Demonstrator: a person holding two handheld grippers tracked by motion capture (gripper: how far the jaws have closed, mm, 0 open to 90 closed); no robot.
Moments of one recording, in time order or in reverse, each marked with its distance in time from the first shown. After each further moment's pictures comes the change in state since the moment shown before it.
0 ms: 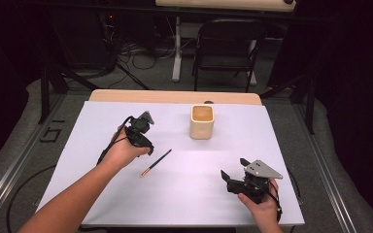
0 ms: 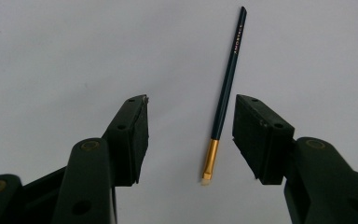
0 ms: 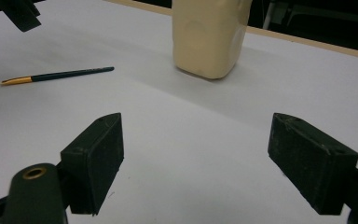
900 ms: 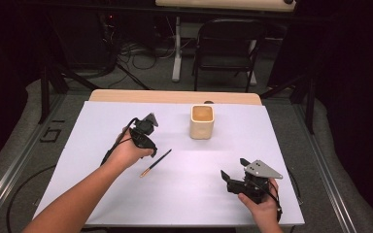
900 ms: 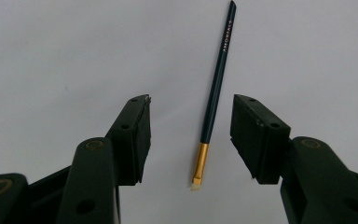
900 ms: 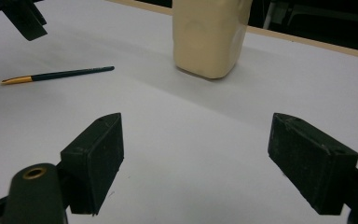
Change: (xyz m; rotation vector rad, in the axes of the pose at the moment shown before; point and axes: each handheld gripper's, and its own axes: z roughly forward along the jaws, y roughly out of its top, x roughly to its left) left arm -0.009 0.006 0.010 0.039 -0.011 0.020; right arm 0.000 0.000 0.000 -0.001 0.002 -0.002
